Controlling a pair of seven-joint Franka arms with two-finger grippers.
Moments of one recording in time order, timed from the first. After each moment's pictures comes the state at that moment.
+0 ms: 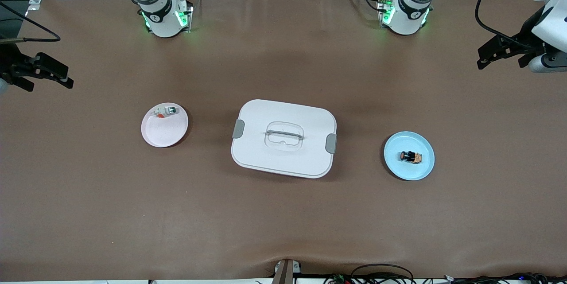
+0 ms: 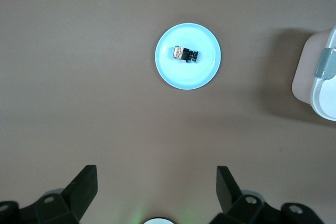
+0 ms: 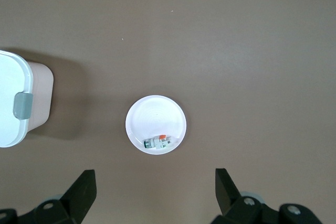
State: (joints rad) left arm 0.01 -0.09 -0.08 -1.62 0.01 1.51 -0.11; right arm -0.06 0.02 0.05 -1.49 0.05 1.52 -0.05
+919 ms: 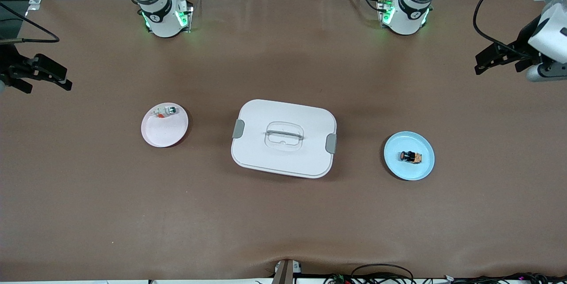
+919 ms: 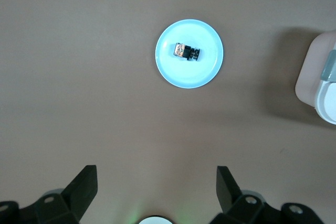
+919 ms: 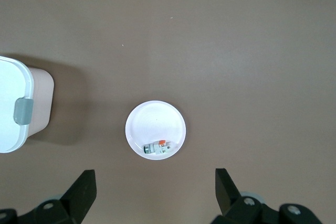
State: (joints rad) left arm 0.01 -0.04 -0.08 -1.61 0.01 1.51 -0.12; right arm -0.06 0.02 0.05 -1.49 0.05 1.54 -0.05
